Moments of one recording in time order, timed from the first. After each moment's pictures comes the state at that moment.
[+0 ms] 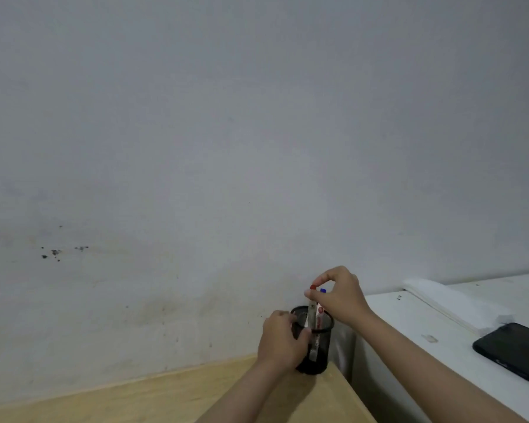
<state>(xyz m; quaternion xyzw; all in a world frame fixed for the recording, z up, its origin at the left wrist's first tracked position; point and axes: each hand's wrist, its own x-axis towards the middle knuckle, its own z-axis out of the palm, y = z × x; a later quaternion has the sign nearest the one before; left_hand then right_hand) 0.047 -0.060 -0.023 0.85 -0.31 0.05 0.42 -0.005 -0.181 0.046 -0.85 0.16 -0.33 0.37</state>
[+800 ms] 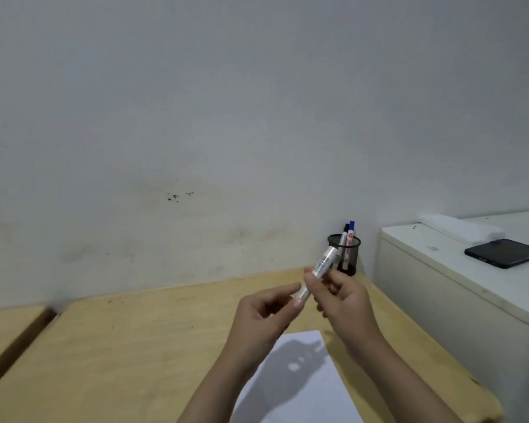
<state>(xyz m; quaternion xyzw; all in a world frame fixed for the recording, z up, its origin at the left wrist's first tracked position) -0.153 0.196 0.022 0.63 -0.30 -0.09 0.71 -0.196 0.059 0.023 -0.71 0.02 -0.34 0.62</state>
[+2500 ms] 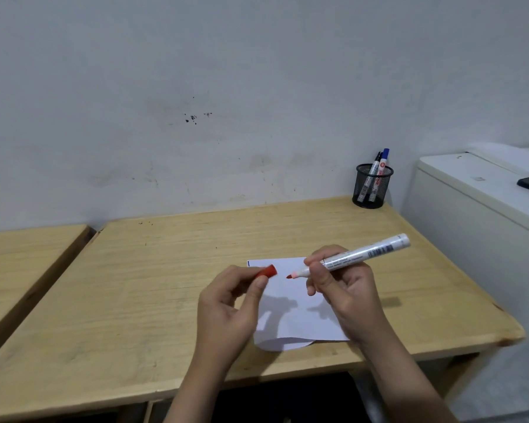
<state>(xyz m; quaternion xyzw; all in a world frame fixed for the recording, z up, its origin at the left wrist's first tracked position) -0.194 0.269 -0.045 0.71 -0.24 0.17 0.64 -0.234 0.104 -0.034 -0.64 -0.10 -0.27 0.72</state>
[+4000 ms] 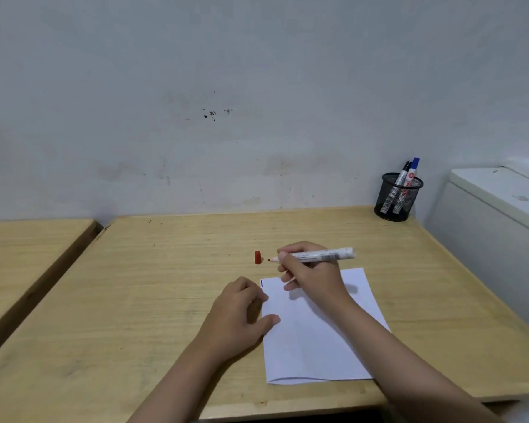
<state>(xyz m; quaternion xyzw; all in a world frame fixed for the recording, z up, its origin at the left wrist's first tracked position) -0.111 0.293 -0.098 0.89 -0.29 0.05 0.35 -0.131 0.126 -0.051 -0.70 0.06 -0.14 0.70</state>
